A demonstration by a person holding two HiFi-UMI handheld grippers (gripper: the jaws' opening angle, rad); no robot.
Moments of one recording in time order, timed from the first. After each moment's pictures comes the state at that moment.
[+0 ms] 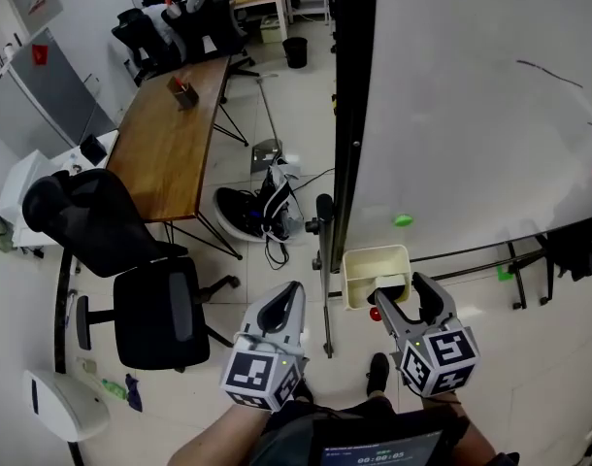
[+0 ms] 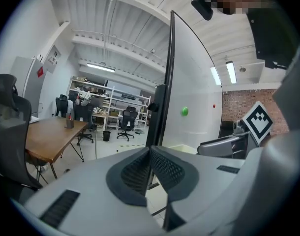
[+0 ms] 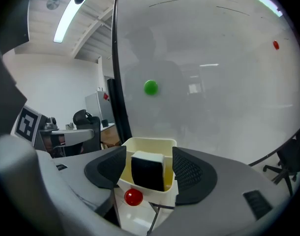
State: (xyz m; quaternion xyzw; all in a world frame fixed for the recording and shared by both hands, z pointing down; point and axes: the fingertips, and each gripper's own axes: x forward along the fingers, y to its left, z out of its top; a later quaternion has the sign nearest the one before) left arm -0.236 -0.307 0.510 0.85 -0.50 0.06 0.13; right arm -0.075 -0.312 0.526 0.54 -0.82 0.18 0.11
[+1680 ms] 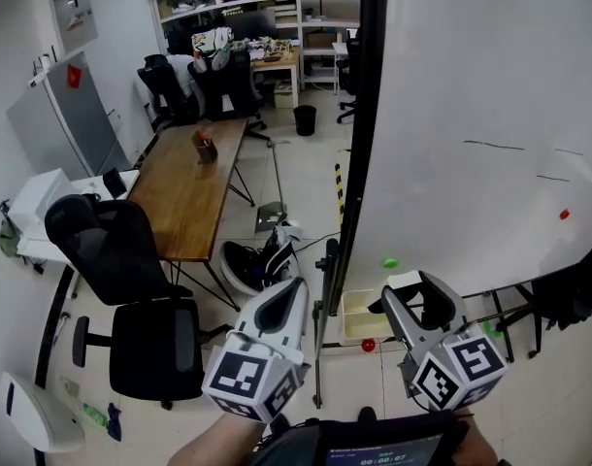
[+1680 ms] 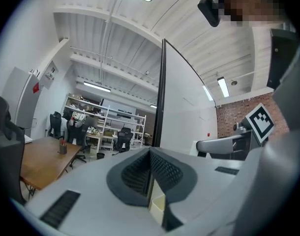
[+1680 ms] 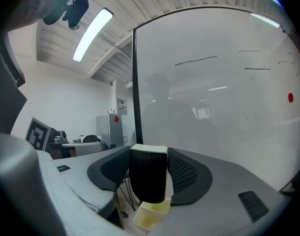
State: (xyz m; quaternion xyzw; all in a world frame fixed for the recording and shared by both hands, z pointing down) left arm -0.236 -0.268 0.322 0.87 -0.50 -0.02 0.07; right arm -0.096 -0.271 0.312 0.51 -0.86 0.08 0.00
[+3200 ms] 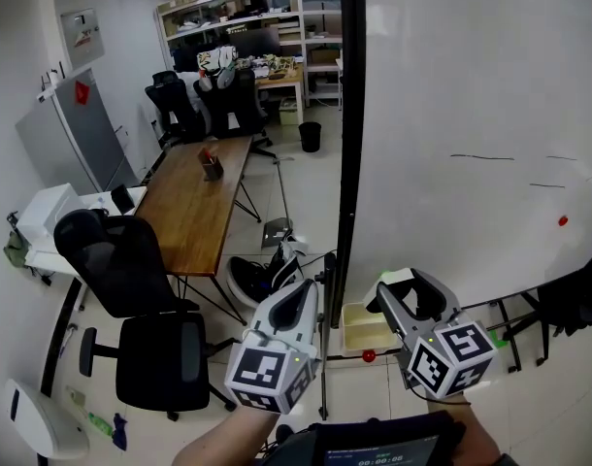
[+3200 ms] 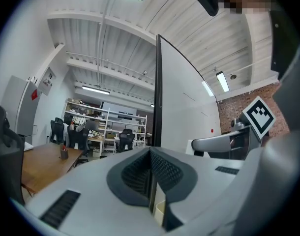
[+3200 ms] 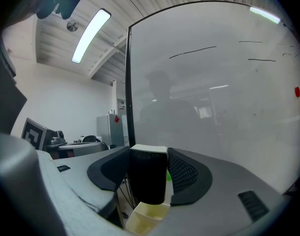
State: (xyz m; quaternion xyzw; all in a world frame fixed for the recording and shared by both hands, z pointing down) left arm -0.220 -0.280 0.318 0.86 -0.51 -0.01 0.03; right arm -0.090 -0.290 0.311 0.50 -0.86 0.08 0.00
